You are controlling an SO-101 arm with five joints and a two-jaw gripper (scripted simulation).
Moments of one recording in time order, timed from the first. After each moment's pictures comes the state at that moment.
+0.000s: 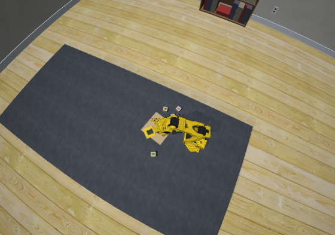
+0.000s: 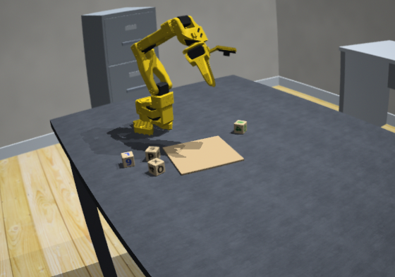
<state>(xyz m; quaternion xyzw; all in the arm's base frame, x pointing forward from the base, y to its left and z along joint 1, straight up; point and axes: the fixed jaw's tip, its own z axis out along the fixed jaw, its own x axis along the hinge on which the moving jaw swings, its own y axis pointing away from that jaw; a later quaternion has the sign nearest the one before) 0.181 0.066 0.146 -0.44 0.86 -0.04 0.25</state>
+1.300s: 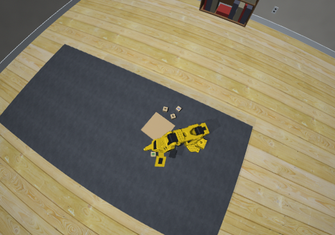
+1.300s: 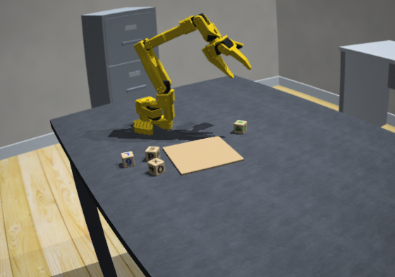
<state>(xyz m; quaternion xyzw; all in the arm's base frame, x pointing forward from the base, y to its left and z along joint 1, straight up) 0.138 0.151 0.142 -0.83 0.50 -0.05 0.24</state>
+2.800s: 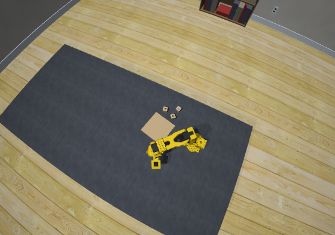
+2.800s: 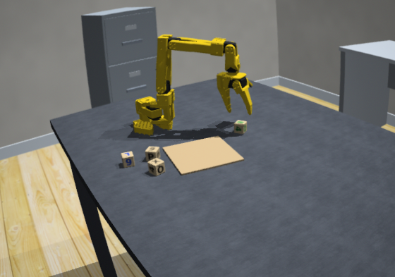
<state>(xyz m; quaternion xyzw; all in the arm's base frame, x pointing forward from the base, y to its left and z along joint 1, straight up) 0.132 0.144 0.053 -0.86 0.52 0.00 0.00</state>
